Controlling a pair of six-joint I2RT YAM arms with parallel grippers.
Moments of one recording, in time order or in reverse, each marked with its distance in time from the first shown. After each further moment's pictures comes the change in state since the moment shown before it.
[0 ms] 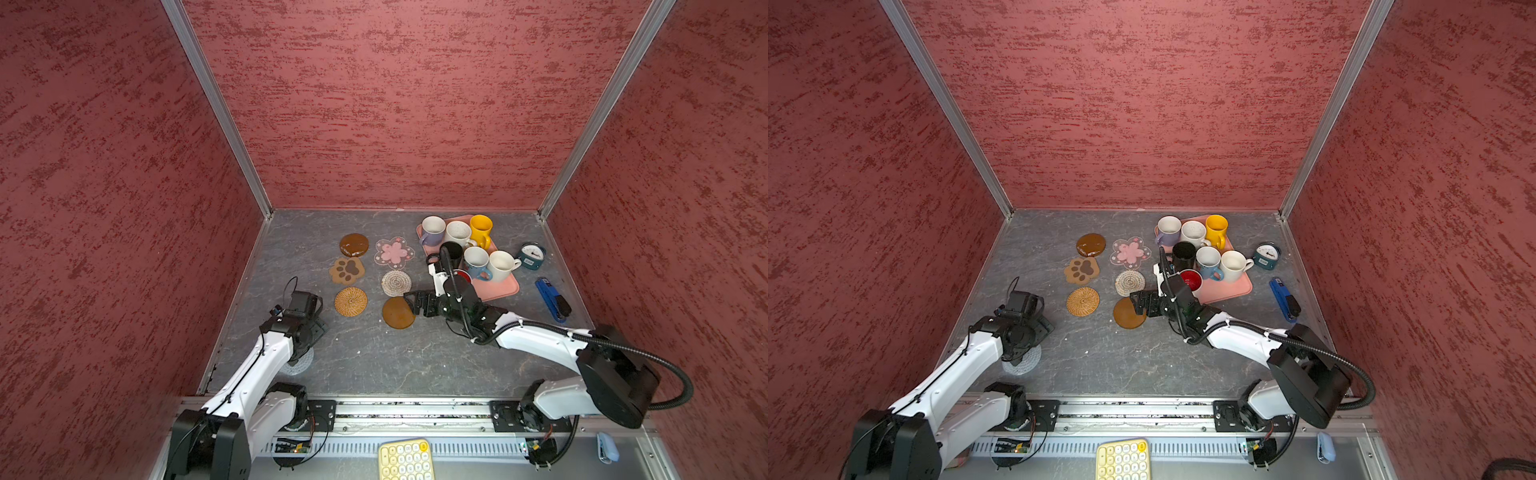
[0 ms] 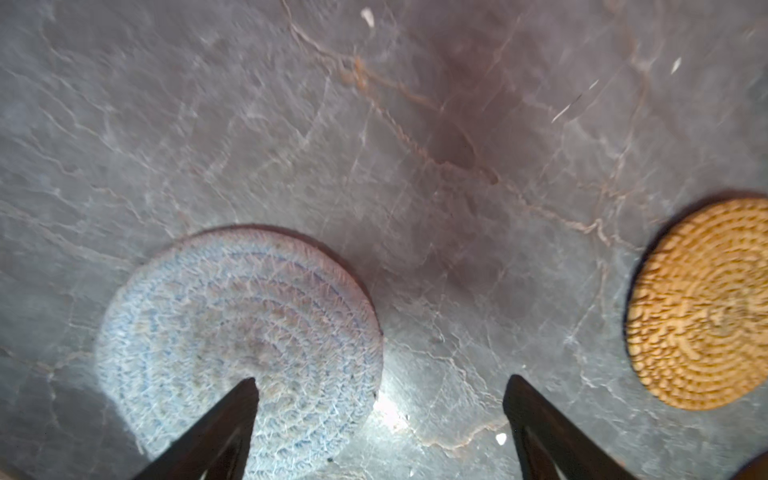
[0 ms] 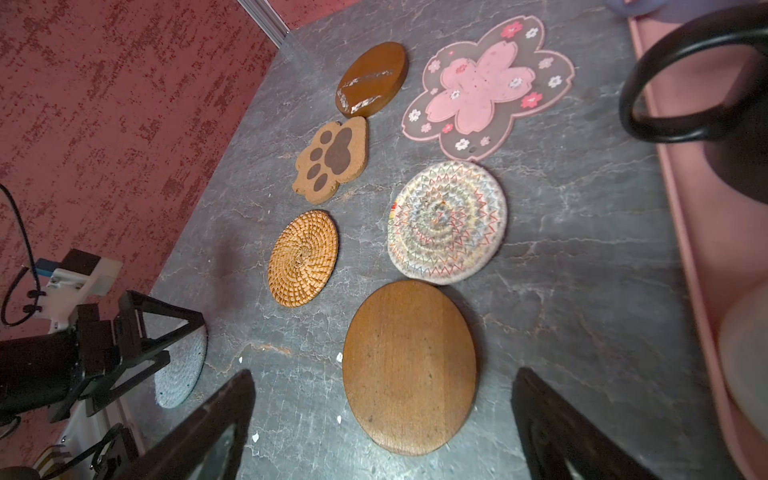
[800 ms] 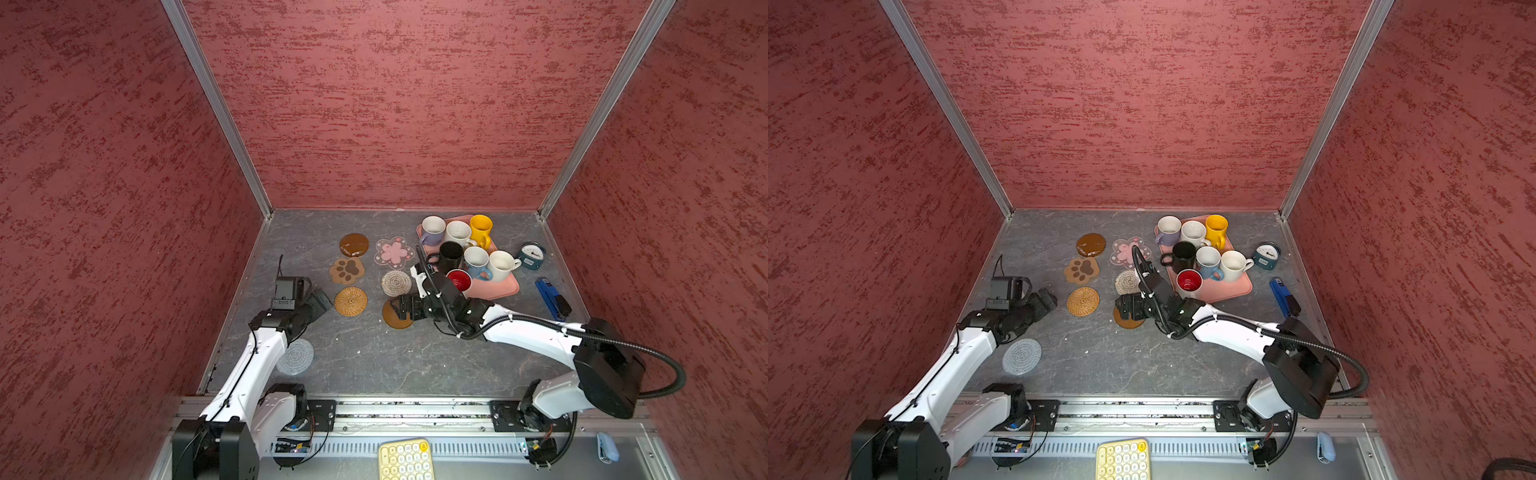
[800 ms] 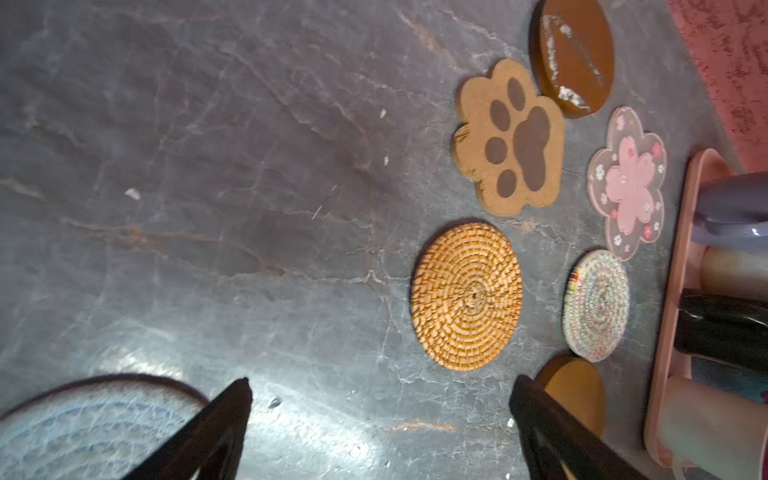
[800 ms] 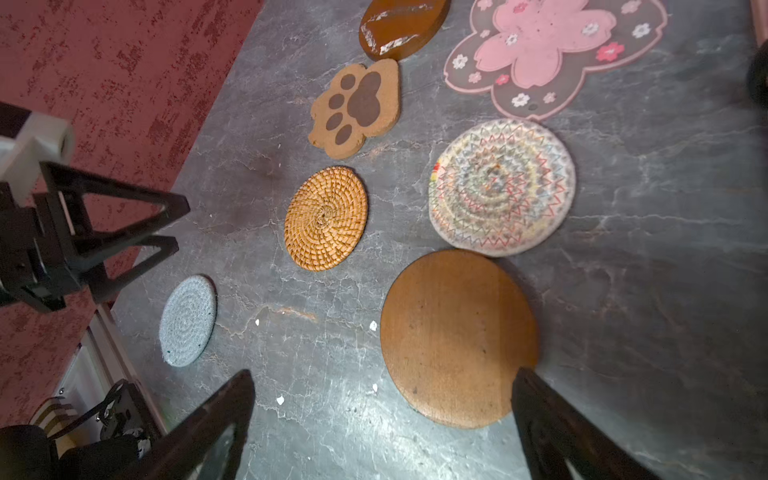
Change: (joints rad) left arm 0.131 -0.050 0.072 0.195 0.219 0.264; right arm 0.099 0.069 0.187 -0.226 0.024 -0.018
